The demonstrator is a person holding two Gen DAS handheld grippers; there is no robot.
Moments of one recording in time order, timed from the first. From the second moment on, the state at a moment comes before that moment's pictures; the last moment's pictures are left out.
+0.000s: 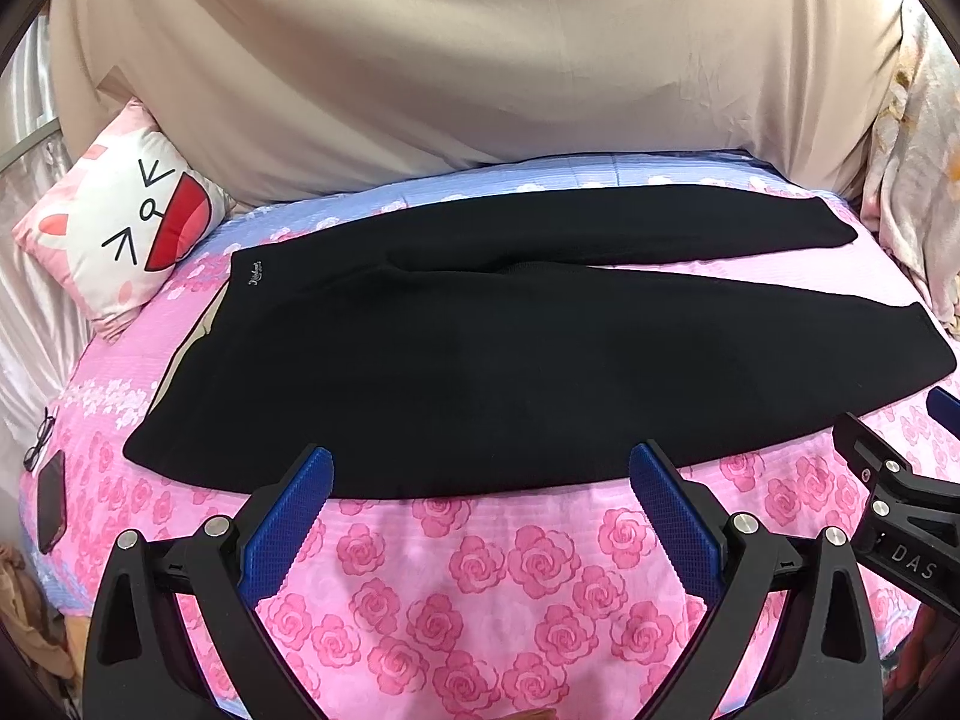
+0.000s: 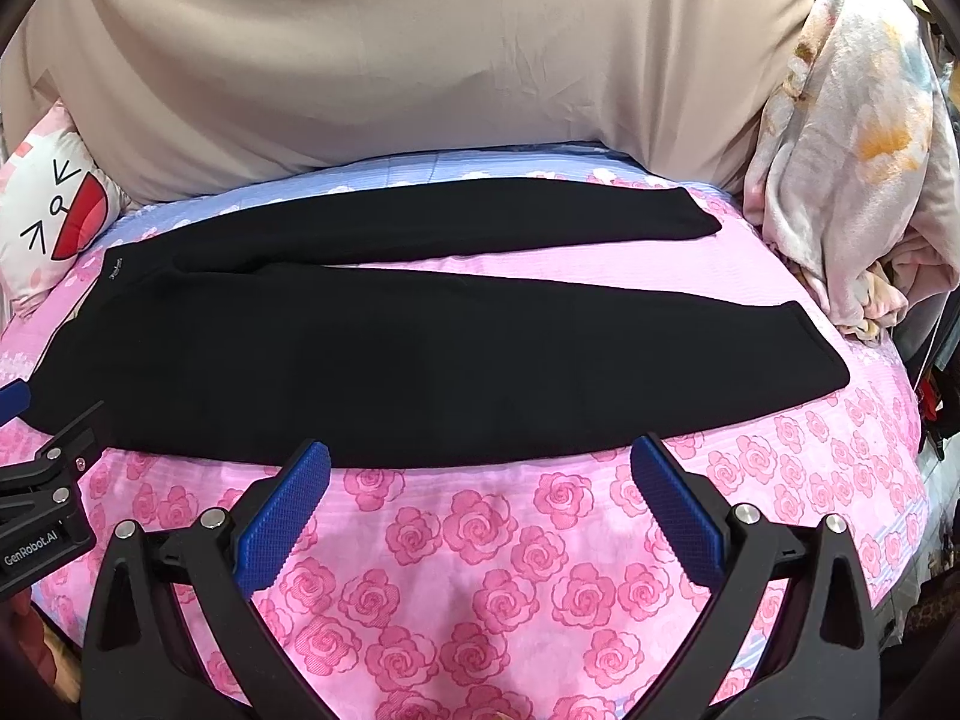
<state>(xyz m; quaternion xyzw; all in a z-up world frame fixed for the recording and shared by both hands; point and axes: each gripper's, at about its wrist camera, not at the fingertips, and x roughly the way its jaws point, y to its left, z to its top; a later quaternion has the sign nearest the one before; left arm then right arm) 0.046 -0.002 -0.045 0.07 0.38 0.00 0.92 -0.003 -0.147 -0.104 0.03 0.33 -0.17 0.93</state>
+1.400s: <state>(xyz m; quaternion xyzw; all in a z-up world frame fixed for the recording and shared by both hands) 0.416 0.315 -0.102 -0.04 0.52 0.19 0.83 0.319 -0.571 -0.110 0.08 0.43 -0.20 0.88</state>
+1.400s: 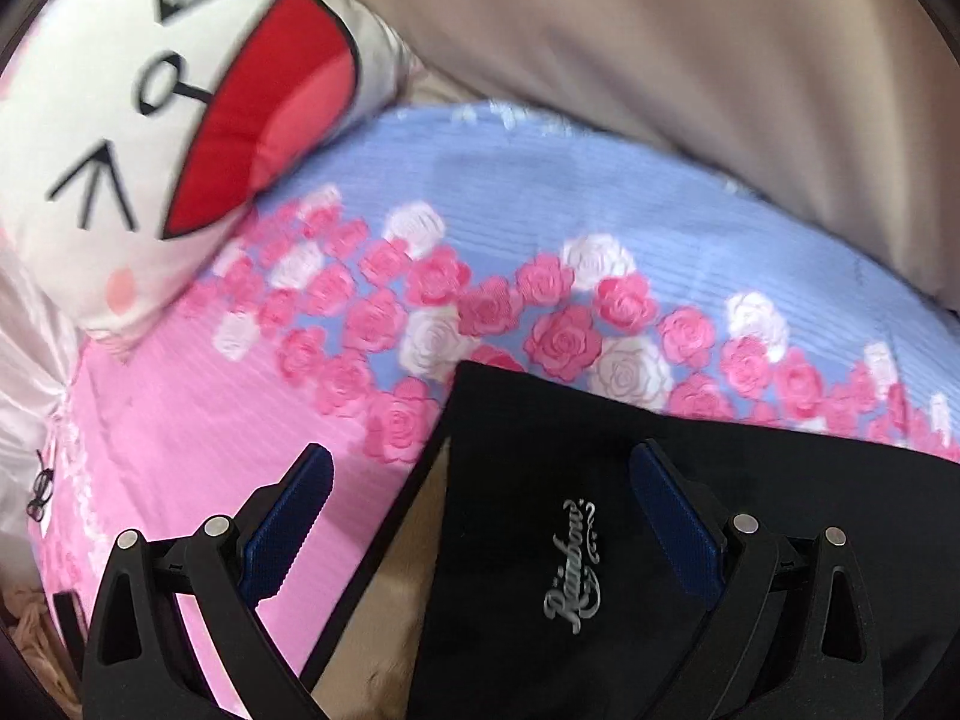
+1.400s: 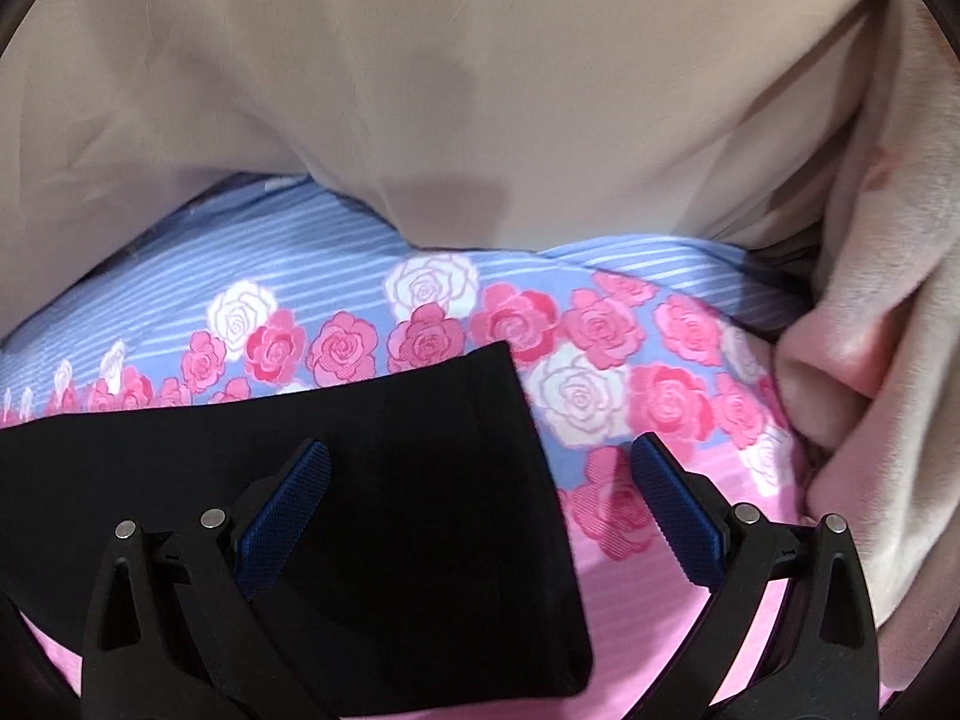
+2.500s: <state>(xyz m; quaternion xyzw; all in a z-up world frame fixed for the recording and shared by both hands) 0.212 0.282 0.043 -0.07 0.36 0.03 0.93 0.103 -0.486 0.029 0.08 0.20 -0.06 0.97</state>
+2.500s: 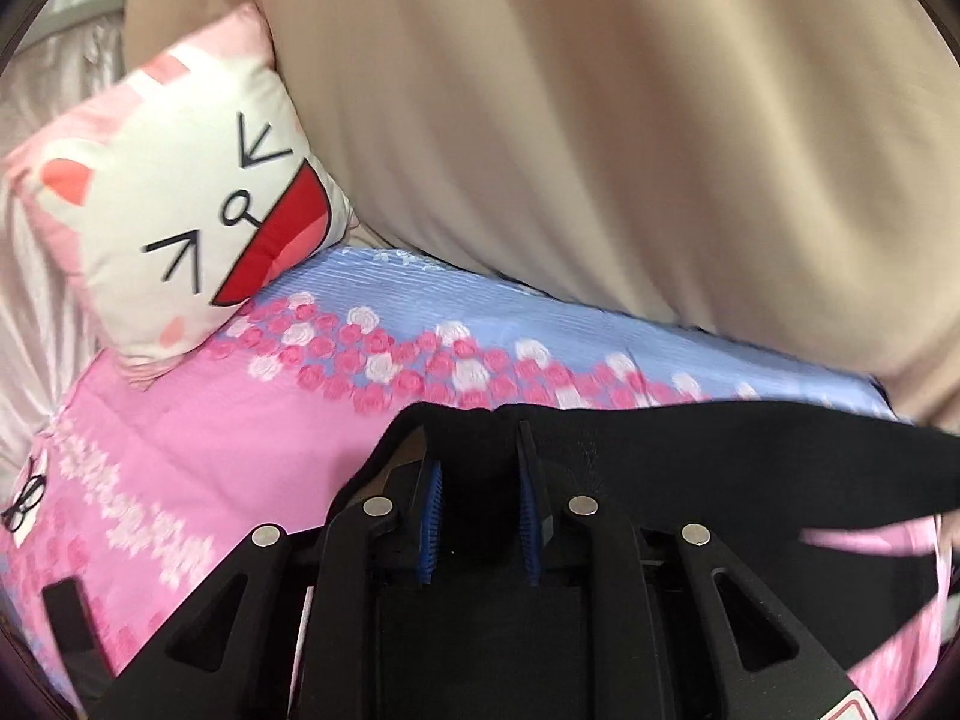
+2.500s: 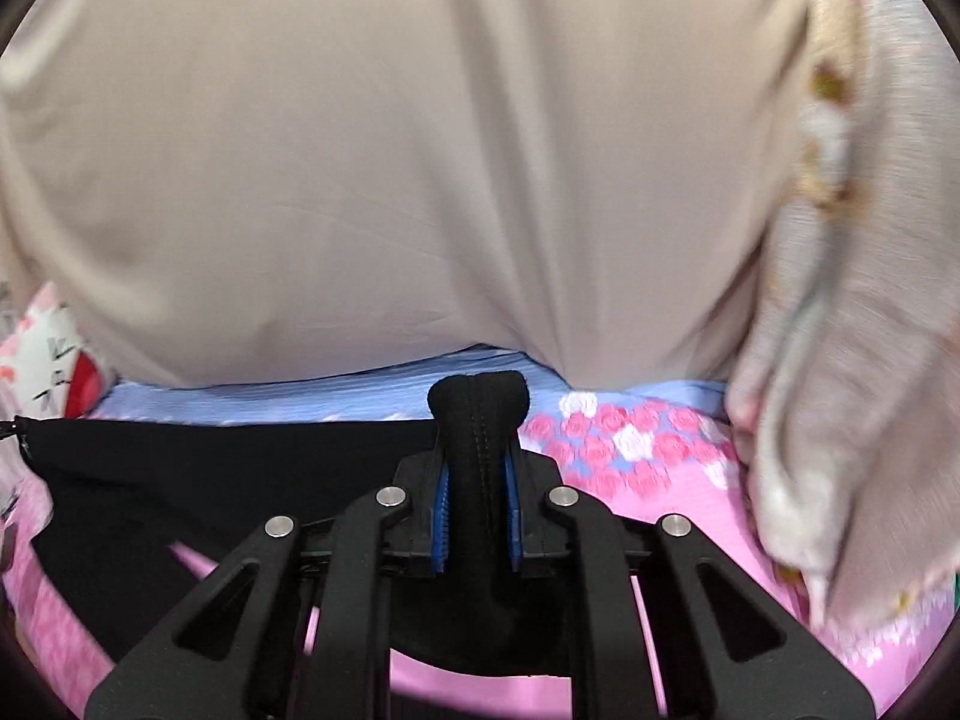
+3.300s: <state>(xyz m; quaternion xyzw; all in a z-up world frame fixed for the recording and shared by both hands) 0.128 0.311 -0.044 -0.04 0.46 0.10 0.88 -0.016 -0.463 -0.009 -0.03 0.15 -0.09 0.98</state>
